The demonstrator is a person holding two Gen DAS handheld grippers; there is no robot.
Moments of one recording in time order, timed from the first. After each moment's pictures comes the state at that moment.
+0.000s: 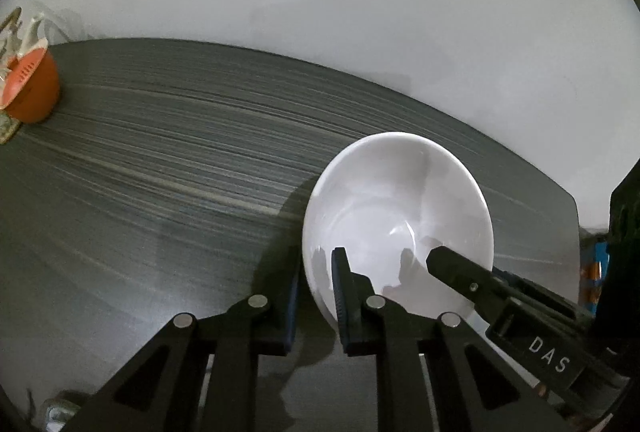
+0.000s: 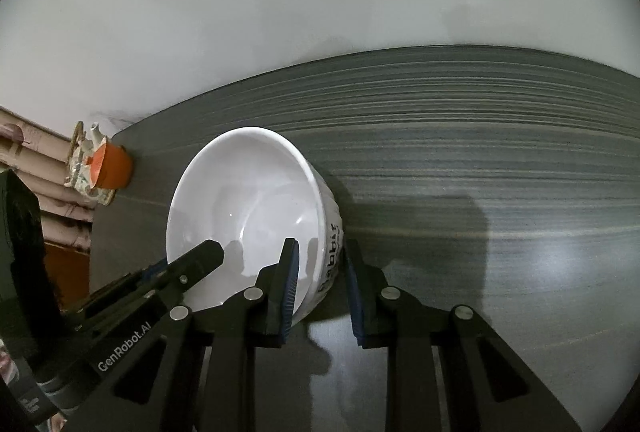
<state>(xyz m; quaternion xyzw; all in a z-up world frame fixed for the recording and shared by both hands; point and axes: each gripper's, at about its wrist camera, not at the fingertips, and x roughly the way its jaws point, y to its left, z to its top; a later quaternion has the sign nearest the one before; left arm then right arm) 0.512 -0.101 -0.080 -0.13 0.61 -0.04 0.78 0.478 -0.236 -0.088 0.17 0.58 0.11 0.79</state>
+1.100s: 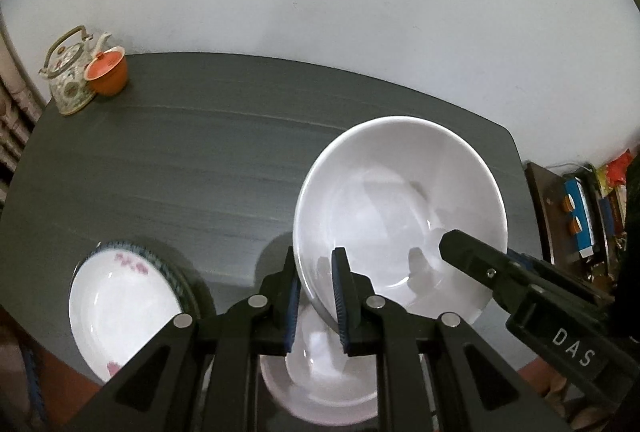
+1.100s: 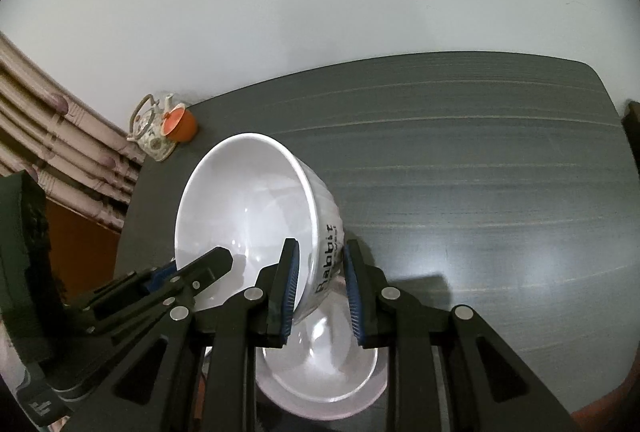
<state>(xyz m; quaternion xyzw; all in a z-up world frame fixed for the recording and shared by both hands) 0.344 -0.149 0.044 -0.09 0.58 -0.07 0.81 0.269 -0.235 0.033 0.16 0.52 0.09 0.83</state>
